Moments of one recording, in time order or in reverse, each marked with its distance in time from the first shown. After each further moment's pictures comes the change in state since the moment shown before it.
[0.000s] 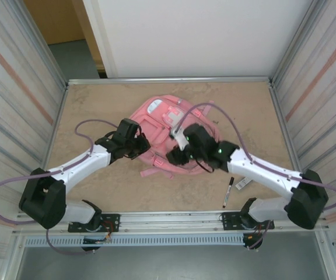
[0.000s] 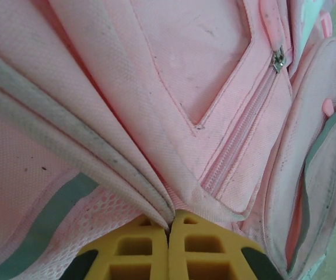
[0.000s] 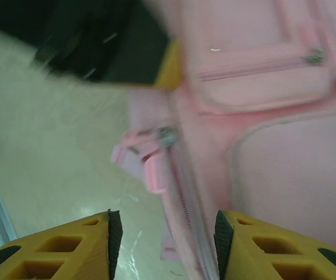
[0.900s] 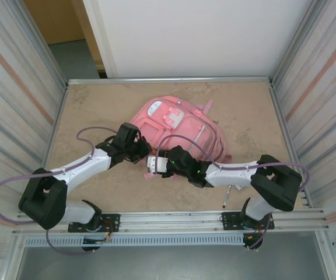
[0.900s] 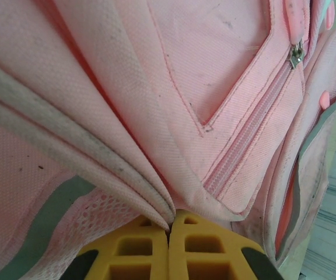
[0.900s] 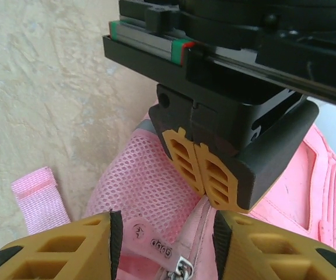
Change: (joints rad) left arm -0.002 -0.005 -0.084 0.106 0.080 -0.100; right arm 0.164 0.301 -0.185 0.706 0.208 -0.773
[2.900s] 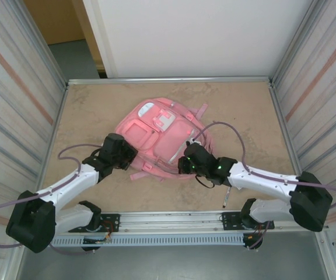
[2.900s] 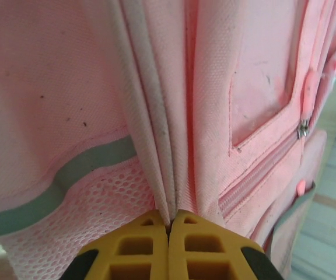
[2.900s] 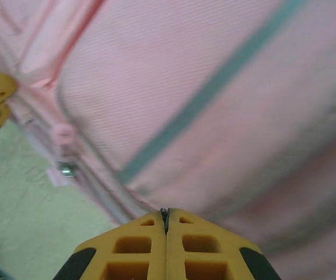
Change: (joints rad) left arm 0.093 -0.226 -0.220 0.070 -0.171 -0.231; right arm -0.100 -0.348 -0.023 -0.644 0.047 1.584
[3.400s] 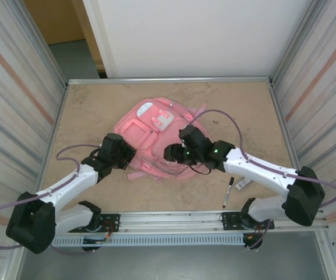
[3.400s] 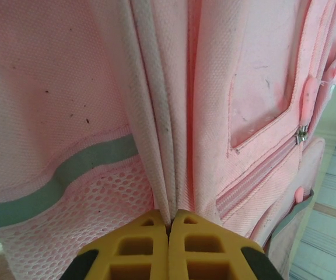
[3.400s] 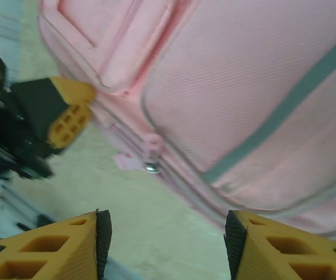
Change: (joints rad) left arm 0.005 -0.007 -0.004 -0.003 0.008 -0.001; right arm -0.054 0.140 0.307 -0.175 -0.236 0.091
